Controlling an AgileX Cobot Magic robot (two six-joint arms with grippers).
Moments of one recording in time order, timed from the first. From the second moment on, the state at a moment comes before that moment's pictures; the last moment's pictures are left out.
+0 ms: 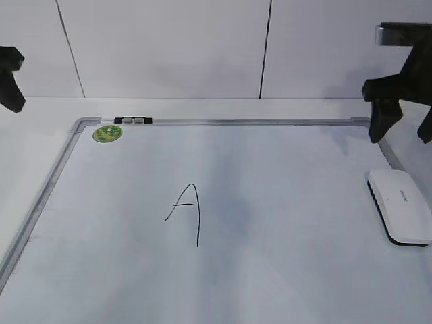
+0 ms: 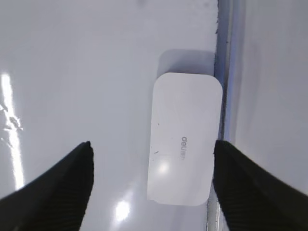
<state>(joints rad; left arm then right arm) -0.05 1.67 -1.41 -0.20 1.03 0.09 0.12 1.75 -1.49 -0.04 1.22 0.08</state>
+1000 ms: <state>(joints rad) -0.08 1.18 -1.41 -0.20 1.17 0.09 0.12 1.19 -1.32 0.01 1.25 0.08</state>
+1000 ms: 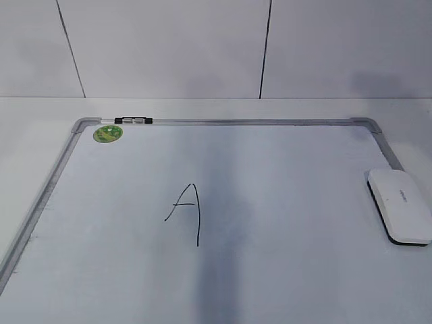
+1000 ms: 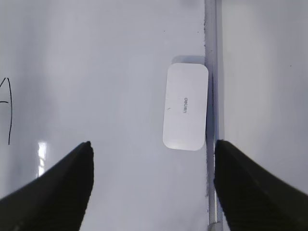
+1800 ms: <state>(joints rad) -0.08 0.78 -1.42 -0.21 1.28 0.01 0.25 0.89 -1.26 0.03 1.26 0.13</state>
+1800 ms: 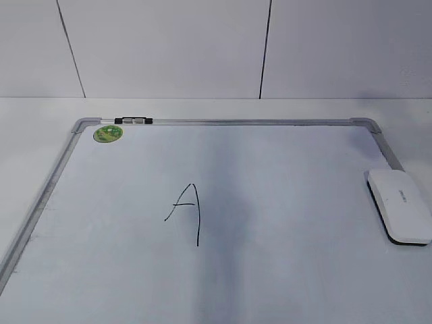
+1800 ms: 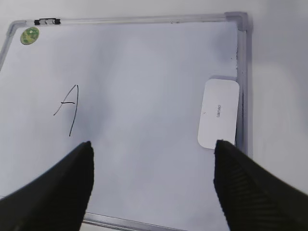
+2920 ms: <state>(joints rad) -0.11 0.32 -0.97 -0.19 1.28 0.00 0.26 0.44 -0.94 -0.01 1.27 0.15</state>
